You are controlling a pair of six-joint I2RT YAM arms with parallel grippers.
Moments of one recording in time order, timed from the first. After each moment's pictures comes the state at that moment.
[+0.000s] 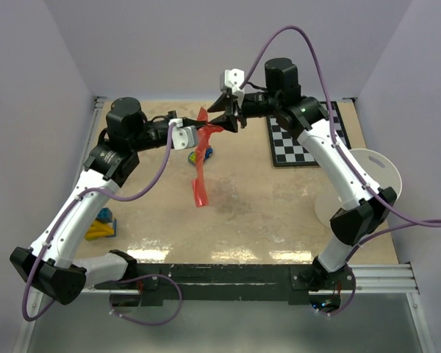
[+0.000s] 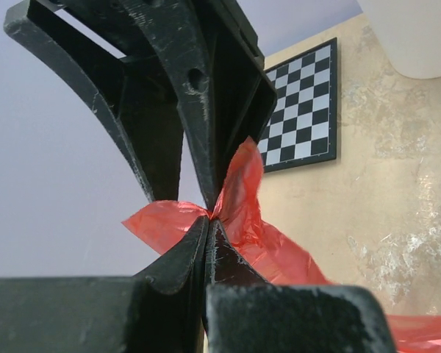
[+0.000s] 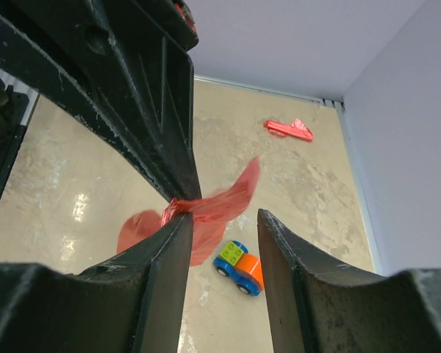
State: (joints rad) left arm -0.43 1.21 1.35 -0.28 0.73 0.82; right arm 0.54 1.70 1.94 -0.55 -0.90 -0.54
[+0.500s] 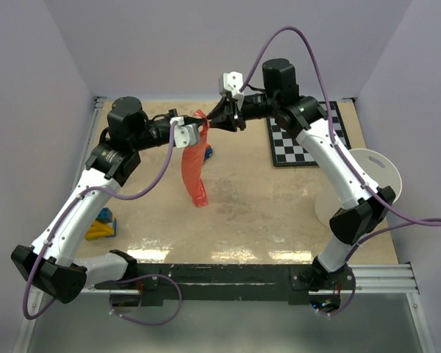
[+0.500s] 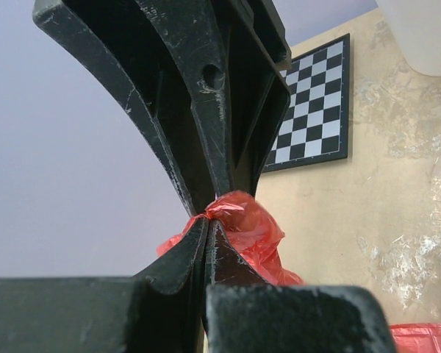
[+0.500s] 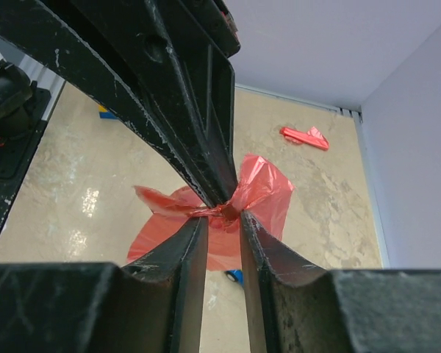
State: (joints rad) left arm -0.43 1.21 1.34 -0.25 0.70 0.82; right arm 0.55 1.70 1.94 -0.60 -0.95 -0.58
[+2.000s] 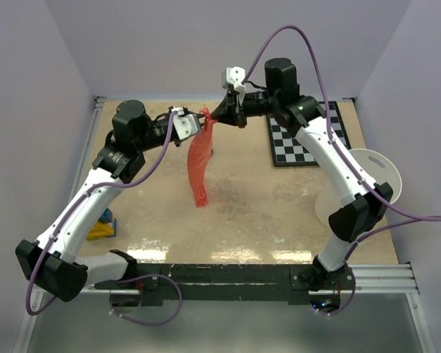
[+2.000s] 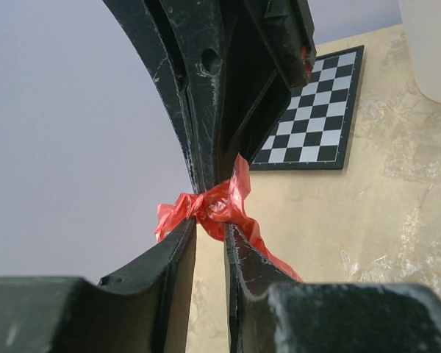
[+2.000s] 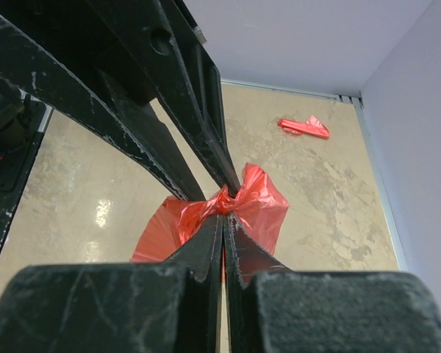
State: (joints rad) left arm -0.43 1.22 1.26 -0.12 0.62 0.63; right arm 0.51 1.73 1.92 -0.52 -0.96 -0.48
